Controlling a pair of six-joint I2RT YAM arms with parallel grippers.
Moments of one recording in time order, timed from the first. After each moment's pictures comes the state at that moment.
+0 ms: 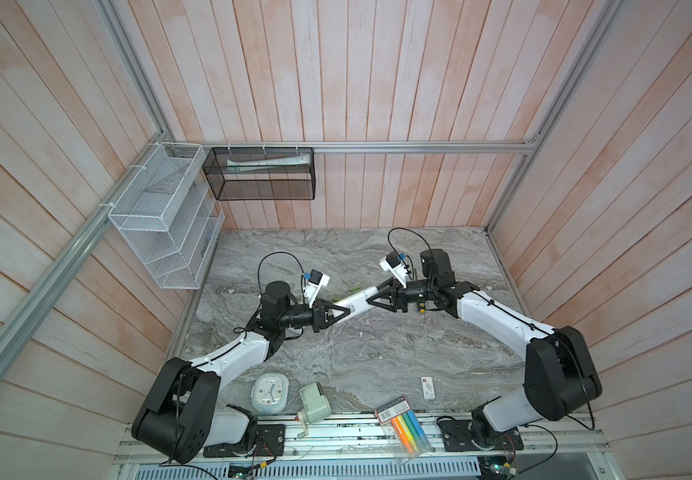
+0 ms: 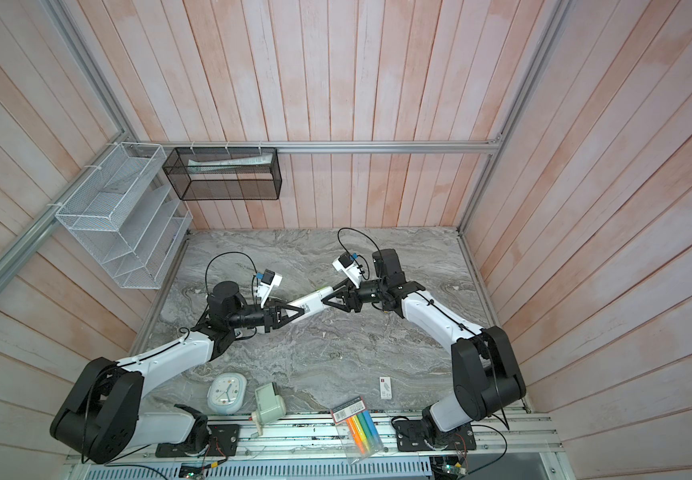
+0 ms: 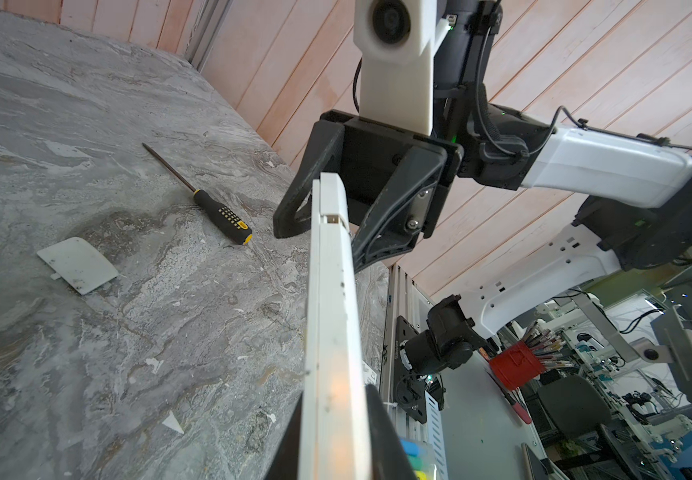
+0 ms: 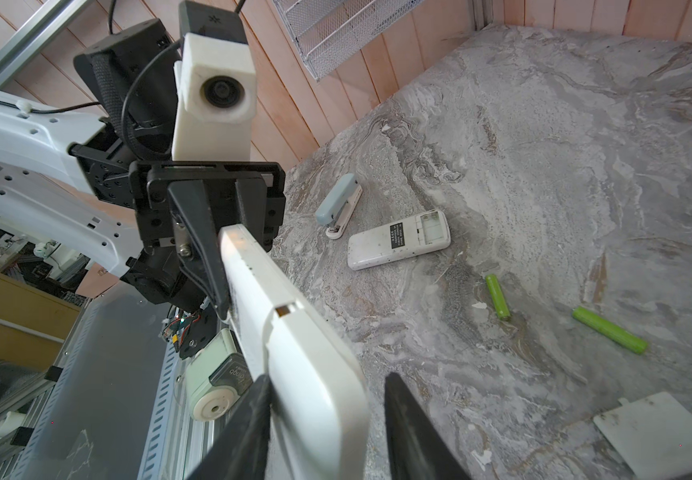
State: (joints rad) left arm -0.38 1.35 0.58 0.54 1.01 -0.51; right arm 0.42 1.53 1.01 -0.13 -1.02 -0.04
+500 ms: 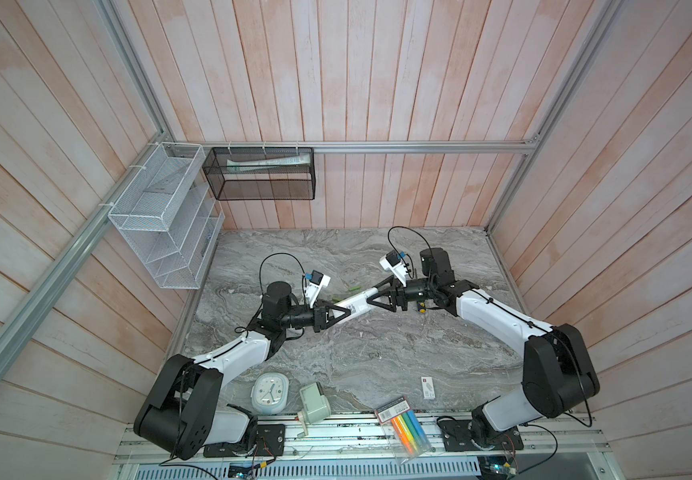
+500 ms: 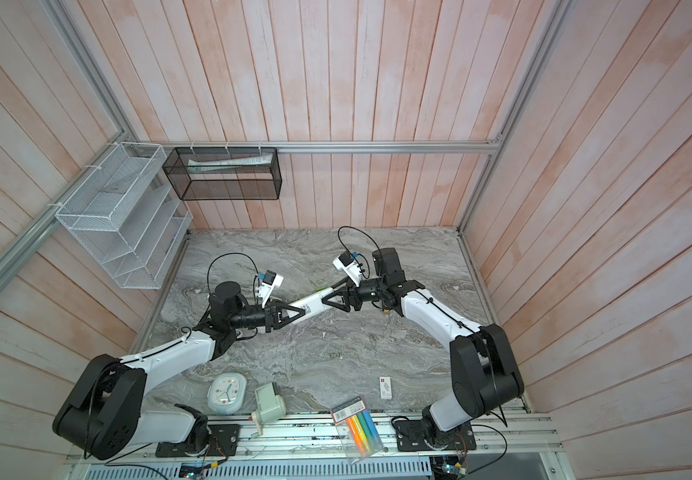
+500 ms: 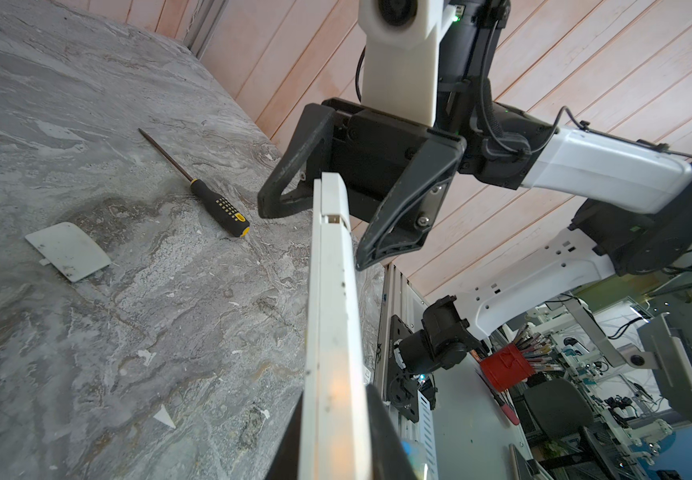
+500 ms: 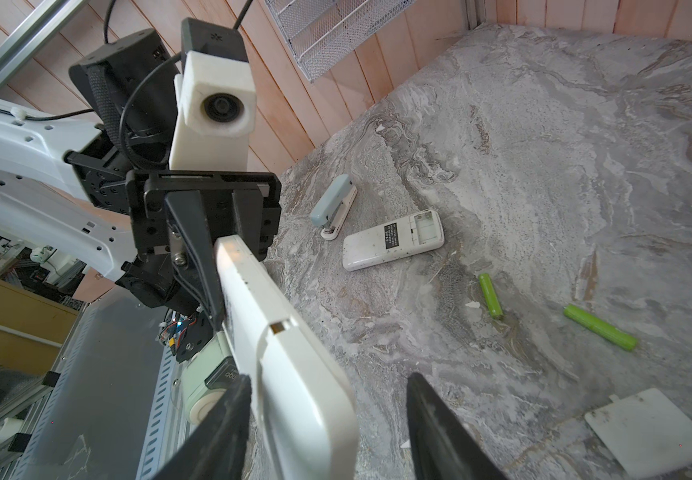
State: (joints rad) left arm -0.39 1.37 0.58 0.55 1.01 -0.53; right arm 0.41 1.54 1.02 -0.13 -1.01 -0.04
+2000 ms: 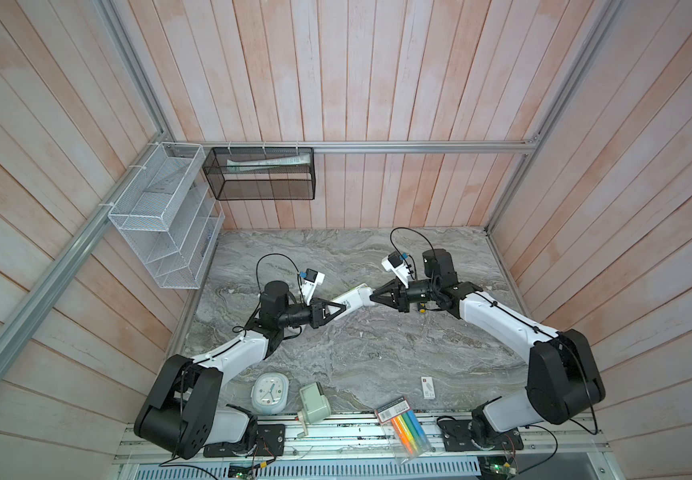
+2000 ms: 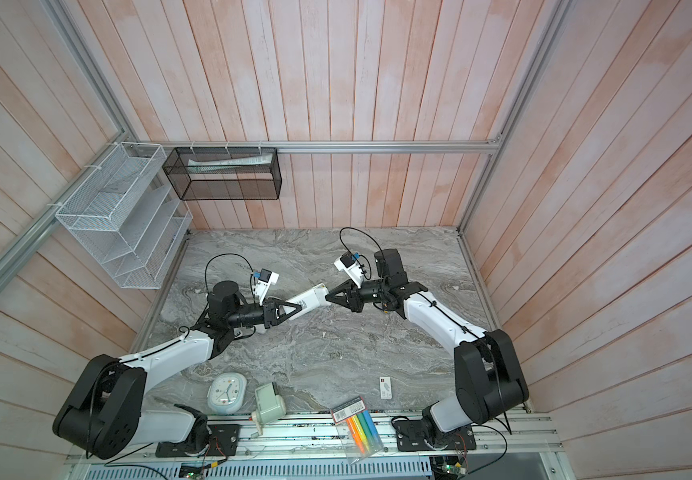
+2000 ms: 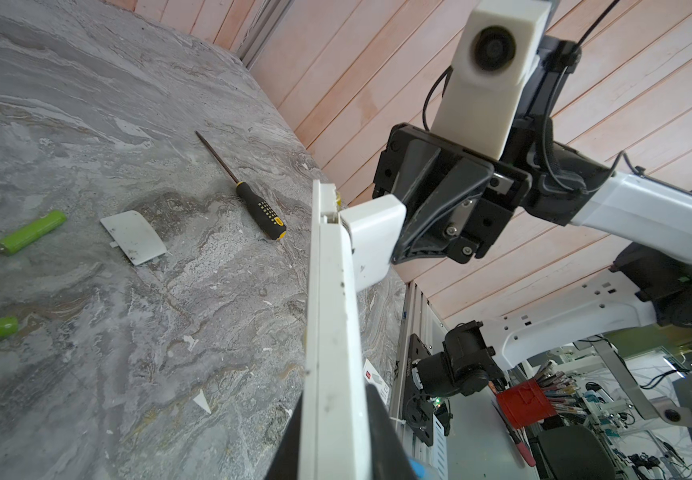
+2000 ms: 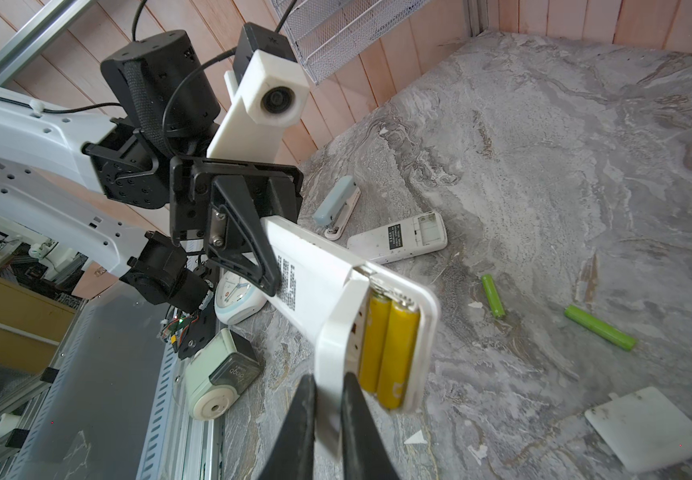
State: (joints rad) left arm -0.35 1.37 0.58 0.51 0.94 -0.56; right arm 0.43 1.51 1.00 -0.13 -1.02 -0.05
